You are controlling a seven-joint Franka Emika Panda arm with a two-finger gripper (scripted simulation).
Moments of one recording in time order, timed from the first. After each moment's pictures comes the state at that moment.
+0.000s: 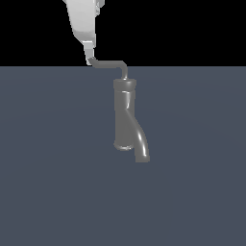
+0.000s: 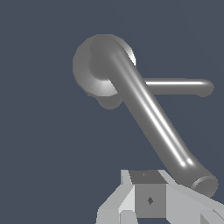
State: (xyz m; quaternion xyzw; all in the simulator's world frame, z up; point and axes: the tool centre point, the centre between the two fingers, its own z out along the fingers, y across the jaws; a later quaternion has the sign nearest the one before) arm -0.051 0.083 0.300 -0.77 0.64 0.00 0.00
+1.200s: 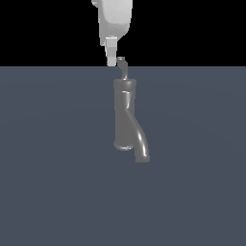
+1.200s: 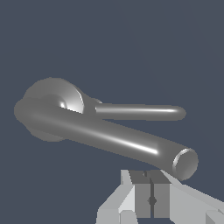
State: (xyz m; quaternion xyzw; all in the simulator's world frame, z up) arm -0.097 0.026 0.300 -0.77 0.64 0.00 0.00
